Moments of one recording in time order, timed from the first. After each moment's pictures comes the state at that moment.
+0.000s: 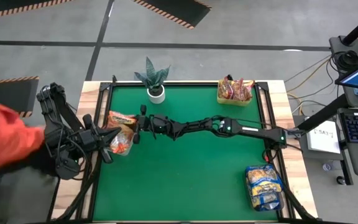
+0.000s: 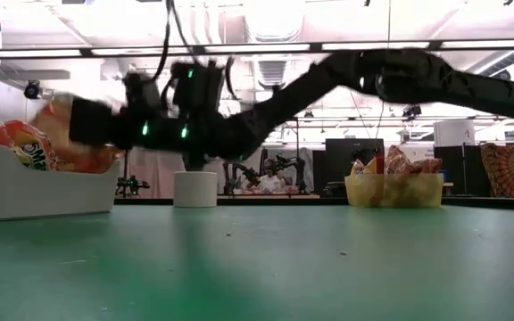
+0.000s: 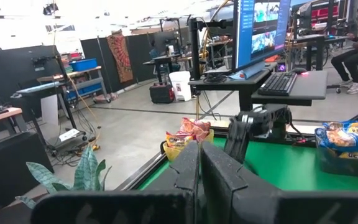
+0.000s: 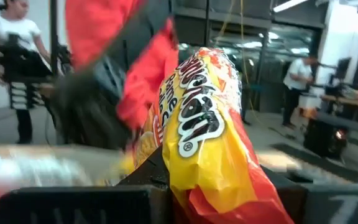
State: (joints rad) left arm -1.04 0.91 0.99 -0.82 -1.57 -0.64; right arm -0.10 2.83 2.30 0.78 0.01 -0.13
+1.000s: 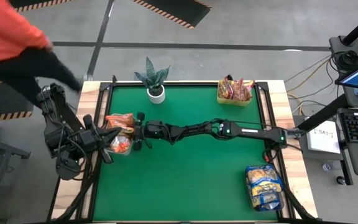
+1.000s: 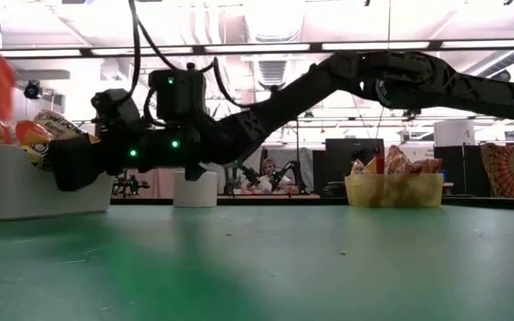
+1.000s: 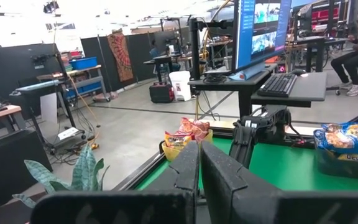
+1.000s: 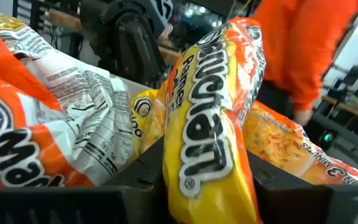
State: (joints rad) left arm -1.04 0.92 0.99 -0.81 -1.57 -0.65; right arm -0.06 2.89 2.36 0.58 0.03 -0.36
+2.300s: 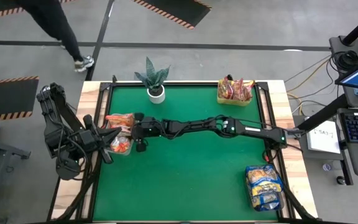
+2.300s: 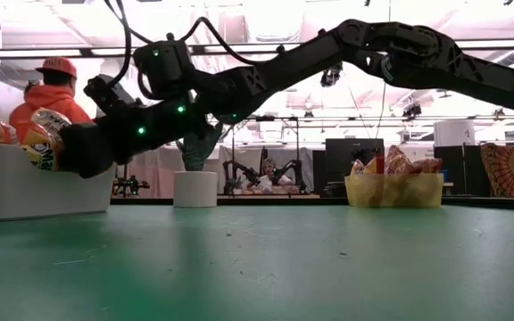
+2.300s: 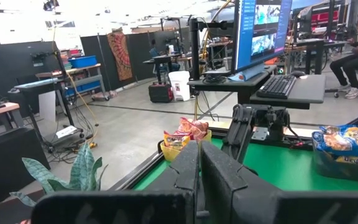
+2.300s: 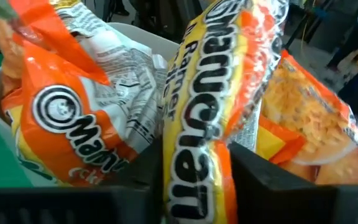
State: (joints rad) left arm -1.04 0.91 0.99 -0.81 -1.57 -0.66; right arm -0.06 2.76 2.36 0.14 -0.05 -0.35
